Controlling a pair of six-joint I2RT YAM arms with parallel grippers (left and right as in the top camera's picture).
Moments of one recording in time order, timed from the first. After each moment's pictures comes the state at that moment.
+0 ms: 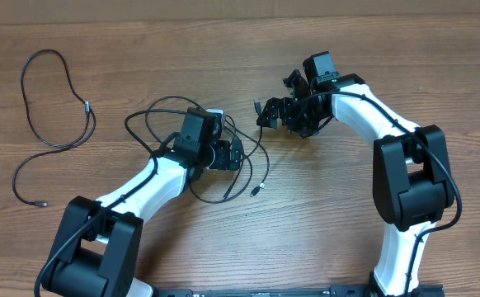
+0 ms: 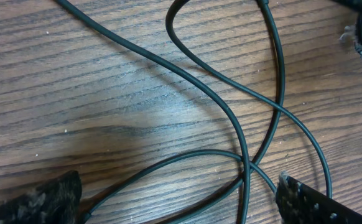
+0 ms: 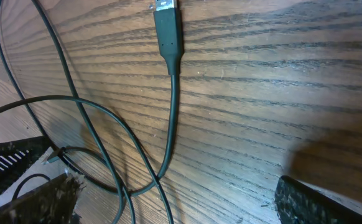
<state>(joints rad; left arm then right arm) -0.38 1.67 0.85 -0.16 0.12 -0.28 0.26 2.11 1.49 -0.68 -0.55 0.26</state>
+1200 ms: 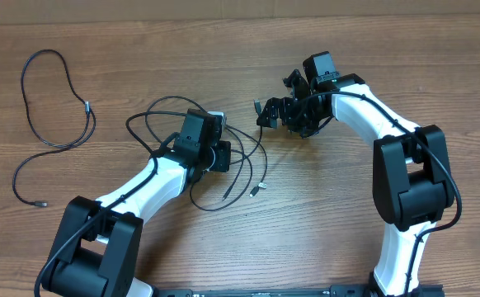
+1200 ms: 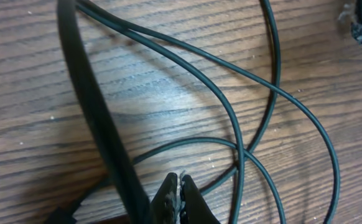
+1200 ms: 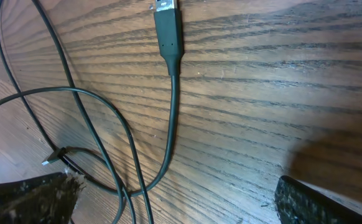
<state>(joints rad) -0.38 1.67 0.85 -0.19 0.15 -0.29 0.26 2.11 1.49 -0.68 -0.55 0.26</state>
